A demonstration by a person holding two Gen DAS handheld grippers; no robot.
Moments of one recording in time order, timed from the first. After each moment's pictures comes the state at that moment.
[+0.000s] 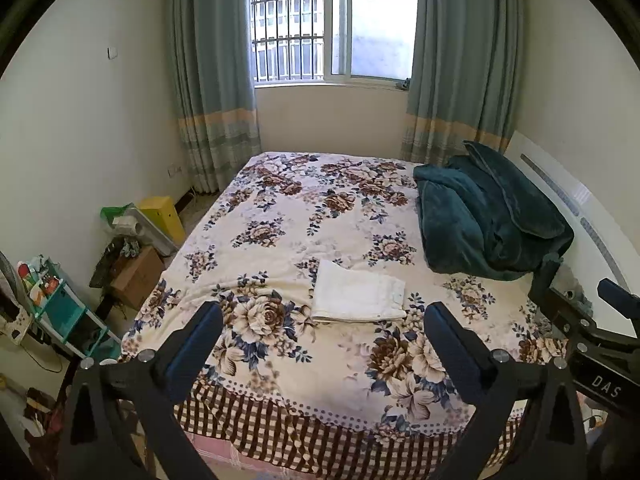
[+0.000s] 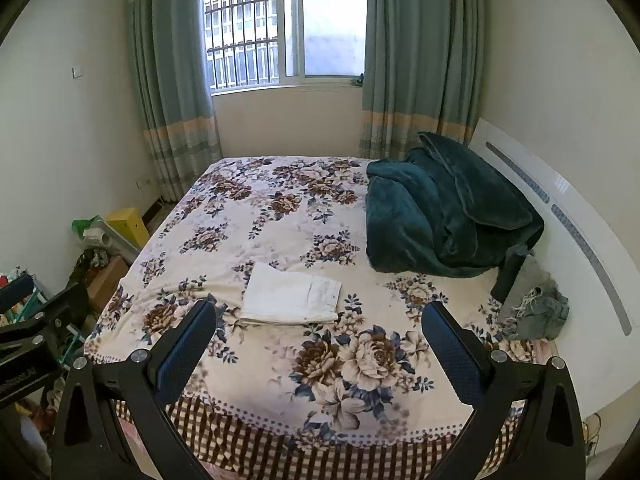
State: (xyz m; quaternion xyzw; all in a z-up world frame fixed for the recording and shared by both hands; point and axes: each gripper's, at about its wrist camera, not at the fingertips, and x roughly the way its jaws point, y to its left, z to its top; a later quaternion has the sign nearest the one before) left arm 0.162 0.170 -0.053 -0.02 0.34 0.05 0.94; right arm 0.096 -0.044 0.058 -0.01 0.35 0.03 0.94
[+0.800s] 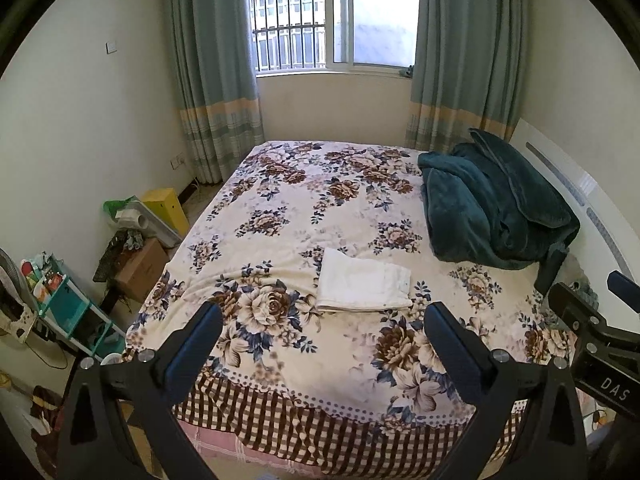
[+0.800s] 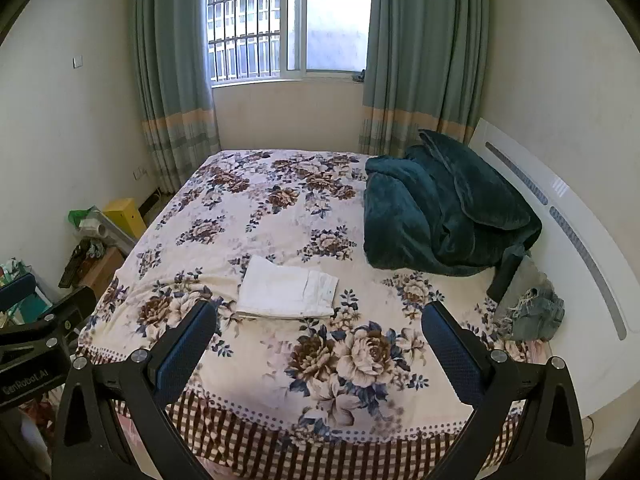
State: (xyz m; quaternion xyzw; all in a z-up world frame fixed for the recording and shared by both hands) left arm 0.165 0.168 -0.063 -0.02 0.36 0.05 0.93; right arm 0.105 -0.044 0.046 -0.03 0.35 0.03 0.93
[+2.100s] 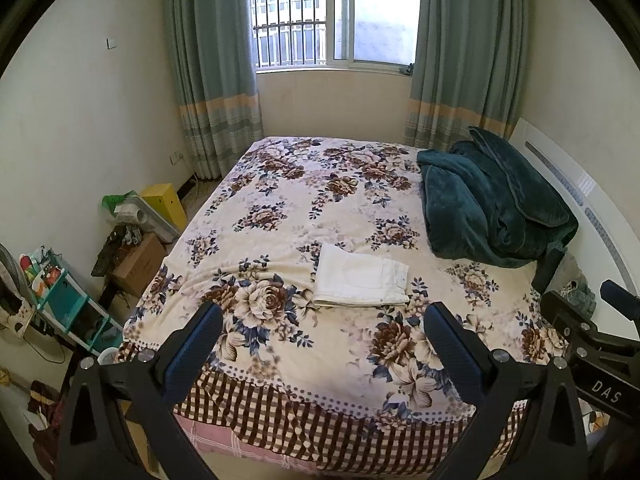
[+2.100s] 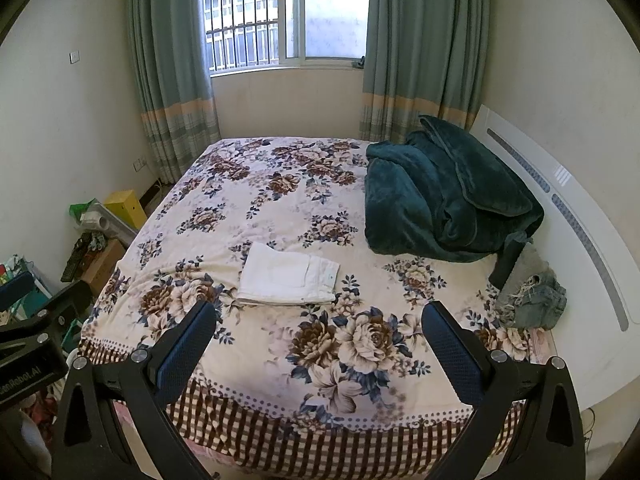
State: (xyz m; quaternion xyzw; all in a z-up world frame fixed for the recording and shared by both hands) left arm 0.163 0.170 -0.063 -0.02 0.37 0.04 0.93; right arm 0.102 -0.057 0.026 -0.03 0.38 0.04 0.93
